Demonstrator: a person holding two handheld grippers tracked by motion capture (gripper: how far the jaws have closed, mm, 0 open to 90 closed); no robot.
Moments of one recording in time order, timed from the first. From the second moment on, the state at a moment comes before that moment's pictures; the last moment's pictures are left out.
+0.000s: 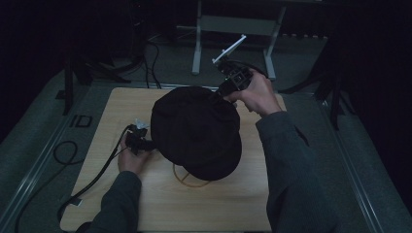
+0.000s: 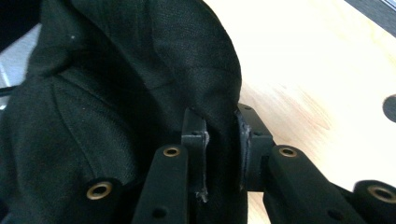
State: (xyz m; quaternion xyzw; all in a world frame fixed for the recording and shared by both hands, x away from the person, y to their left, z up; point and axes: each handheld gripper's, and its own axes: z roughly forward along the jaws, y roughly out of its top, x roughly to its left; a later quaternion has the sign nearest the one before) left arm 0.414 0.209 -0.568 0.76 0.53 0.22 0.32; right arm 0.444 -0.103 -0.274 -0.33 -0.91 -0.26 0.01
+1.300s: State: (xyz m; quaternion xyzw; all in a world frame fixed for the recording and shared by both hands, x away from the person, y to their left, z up) left arm 0.415 0.209 -0.568 0.75 0.53 0.22 0.32; right arm 0.456 -0.145 -0.332 -0.36 -0.91 -0.20 -0.04
